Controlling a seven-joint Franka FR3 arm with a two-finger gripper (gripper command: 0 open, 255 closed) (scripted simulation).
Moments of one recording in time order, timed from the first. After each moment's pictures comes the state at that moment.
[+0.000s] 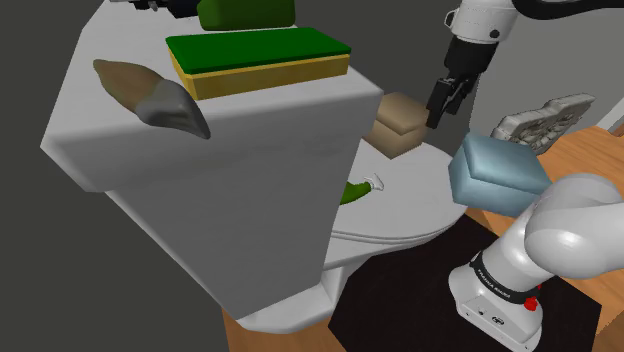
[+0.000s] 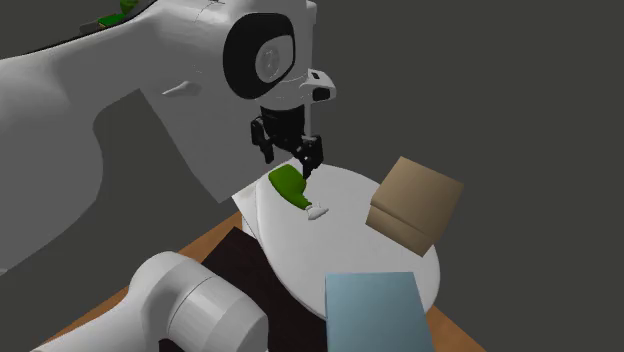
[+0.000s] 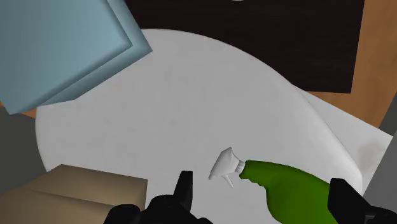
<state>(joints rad) 0.02 -0.81 0.03 -2.45 0.00 1.58 0.01</state>
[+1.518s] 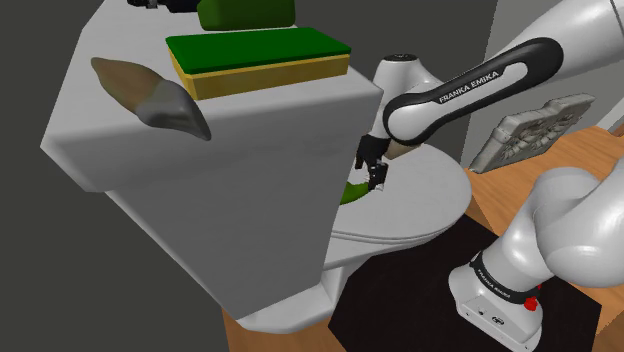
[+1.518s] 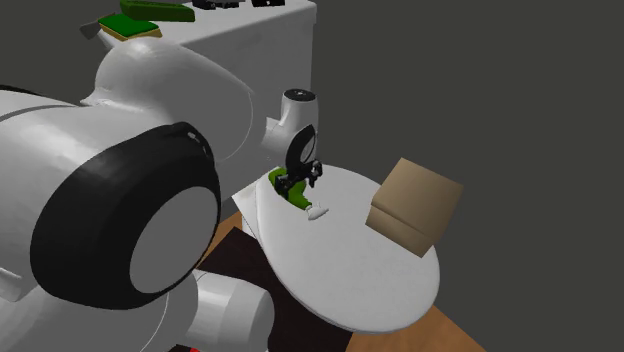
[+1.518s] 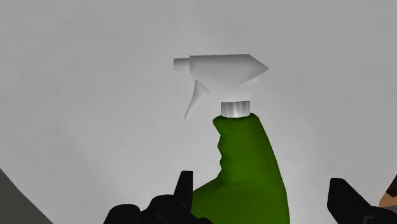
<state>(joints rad) 0.34 -0.24 -0.19 -2.65 -0.01 2.39 -0.95</state>
